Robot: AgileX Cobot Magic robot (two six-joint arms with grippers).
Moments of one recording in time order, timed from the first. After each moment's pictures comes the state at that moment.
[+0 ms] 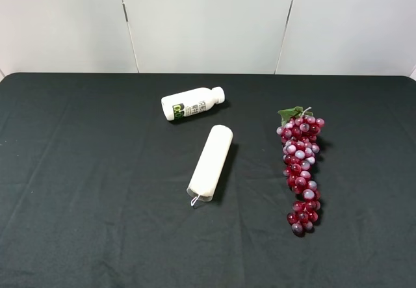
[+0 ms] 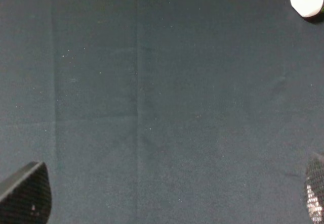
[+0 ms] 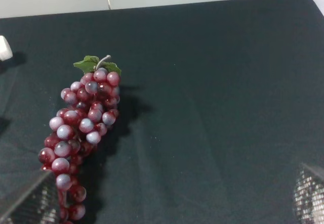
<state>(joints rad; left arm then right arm) -0.05 -0.01 -0.50 0.04 1.06 -0.05 0.06 0.00 -0.50 -0.04 1.02 0.07</state>
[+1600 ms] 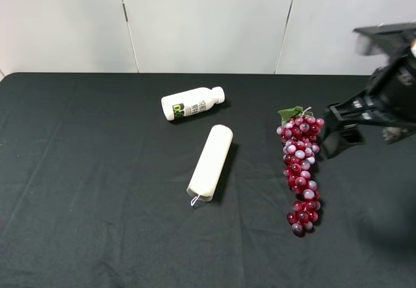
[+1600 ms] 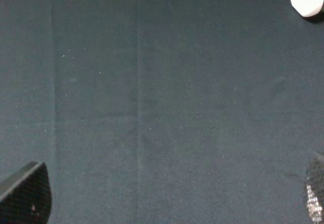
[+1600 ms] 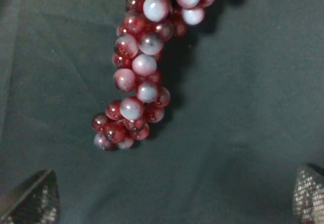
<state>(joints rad) -0.05 -0.01 -0.50 0.04 1.06 -0.05 0.44 1.29 -0.94 0.01 1.10 0.16</state>
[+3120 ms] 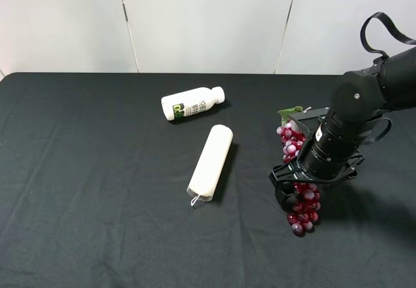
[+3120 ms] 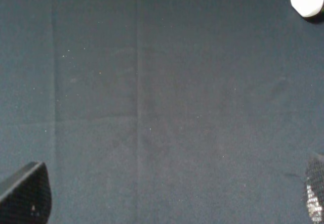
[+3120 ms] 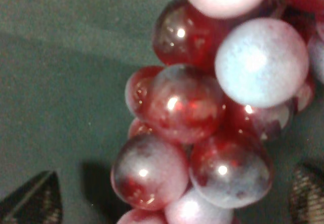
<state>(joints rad) -0.05 -0.01 -0.50 0.04 1.06 -0.05 0.44 1.71 -0.74 0.07 0.58 0.10</state>
